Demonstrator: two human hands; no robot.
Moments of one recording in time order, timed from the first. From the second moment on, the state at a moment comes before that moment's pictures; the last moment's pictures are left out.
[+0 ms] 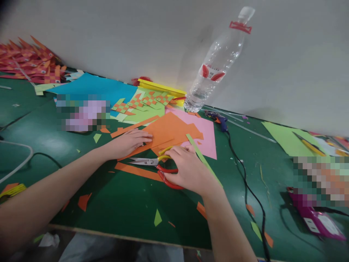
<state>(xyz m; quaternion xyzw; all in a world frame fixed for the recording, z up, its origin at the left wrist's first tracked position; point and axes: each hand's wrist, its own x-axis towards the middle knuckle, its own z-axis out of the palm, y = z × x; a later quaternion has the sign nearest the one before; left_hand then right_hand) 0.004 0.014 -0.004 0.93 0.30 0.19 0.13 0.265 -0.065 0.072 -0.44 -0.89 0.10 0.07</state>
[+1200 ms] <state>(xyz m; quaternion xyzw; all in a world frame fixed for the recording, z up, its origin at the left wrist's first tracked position) 0.006 0.012 0.000 0.92 0.30 0.18 0.14 0.268 -0.064 0.076 -0.46 -0.88 0.10 0.08</state>
